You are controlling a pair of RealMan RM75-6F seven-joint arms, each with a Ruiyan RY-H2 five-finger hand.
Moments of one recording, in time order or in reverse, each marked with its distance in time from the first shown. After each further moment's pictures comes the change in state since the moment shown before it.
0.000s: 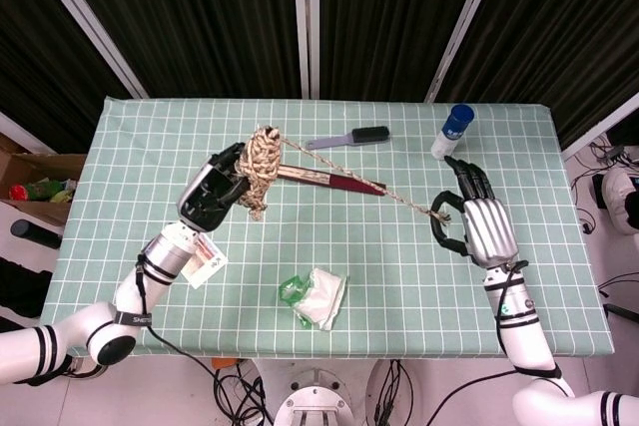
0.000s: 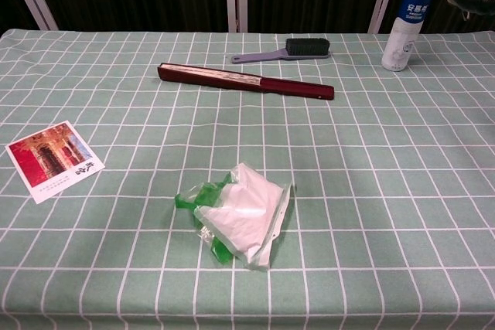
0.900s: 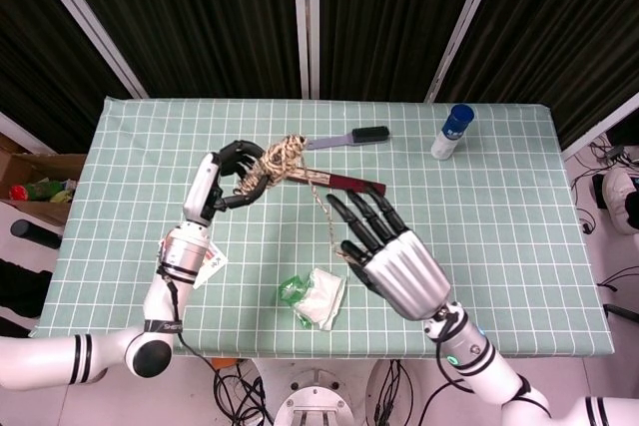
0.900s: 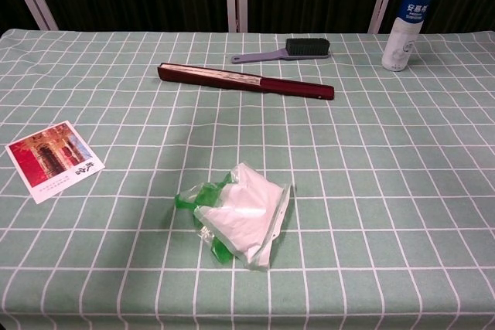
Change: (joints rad) left arm -0.014 -0.176 -0.081 -0.106 -0.395 0.151 1.180; right arm 0.109 -0.045 0.059 -0.277 -0.370 -0.136 -0.606
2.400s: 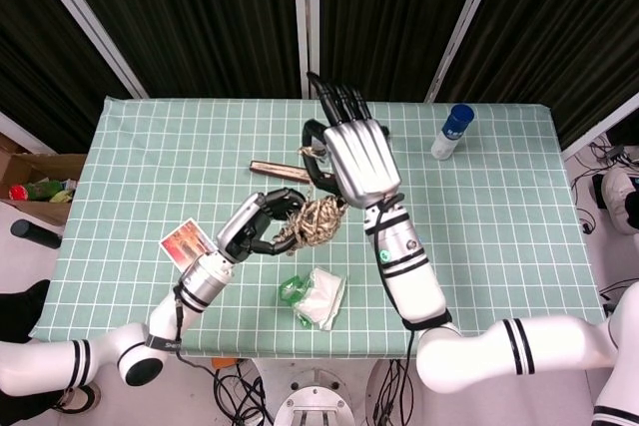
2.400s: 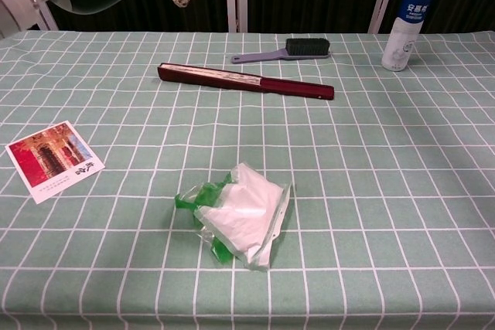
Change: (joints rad) left arm 0.031 0.004 0.110 0.101 0.465 -0.180 -0.723; right arm 0.473 -0.100 0.415 0.086 0.987 0.106 -0.057
